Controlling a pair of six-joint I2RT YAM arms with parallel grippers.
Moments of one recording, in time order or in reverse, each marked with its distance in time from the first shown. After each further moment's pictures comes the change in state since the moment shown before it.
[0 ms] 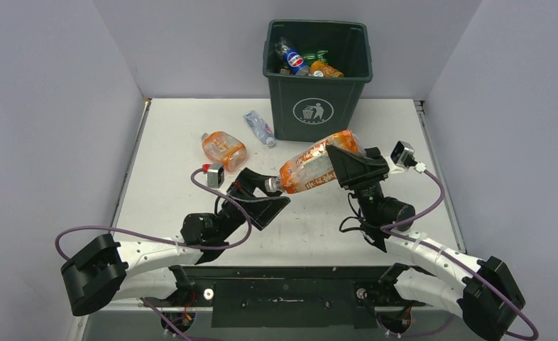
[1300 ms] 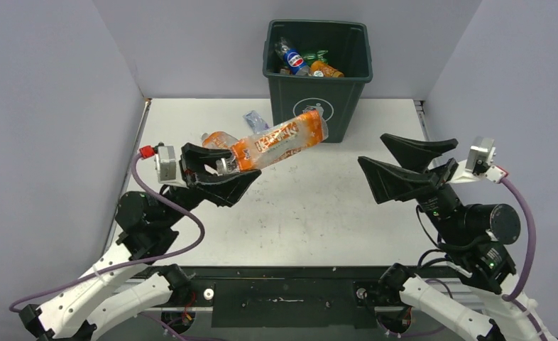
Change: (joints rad) left arm 0.193 -0.438 0.348 -0.868 0.144 0.449; right arm 0.020 -0.454 0.565 -1.456 0.006 -0.602
